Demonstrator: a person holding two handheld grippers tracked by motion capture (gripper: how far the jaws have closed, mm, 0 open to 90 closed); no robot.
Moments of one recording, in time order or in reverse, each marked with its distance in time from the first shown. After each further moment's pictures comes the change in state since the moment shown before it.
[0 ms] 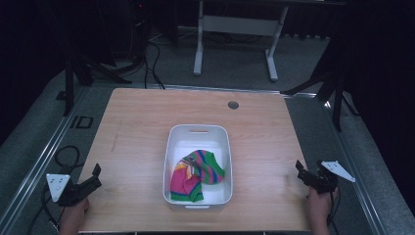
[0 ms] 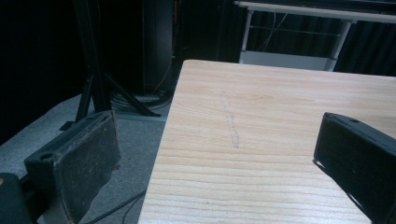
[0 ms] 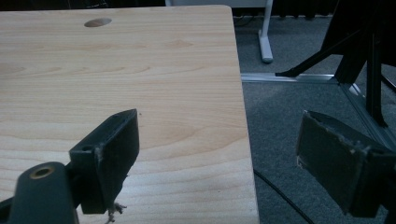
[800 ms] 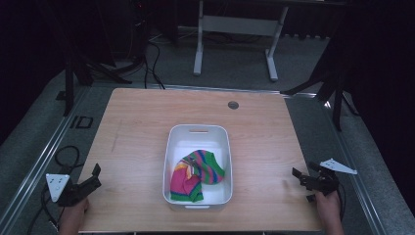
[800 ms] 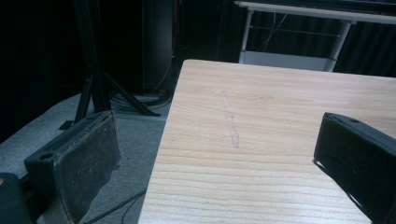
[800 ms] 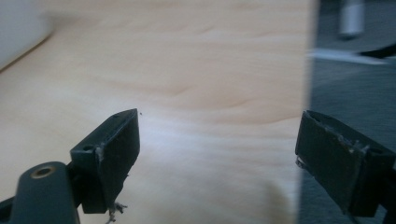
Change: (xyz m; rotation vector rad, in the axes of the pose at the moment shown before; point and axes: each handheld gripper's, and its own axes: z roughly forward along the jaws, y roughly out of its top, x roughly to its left) left arm 0.001 0.000 0.000 -0.001 -0.002 -0.007; right arm -0.016 0.003 0.004 0.182 0.337 -0.097
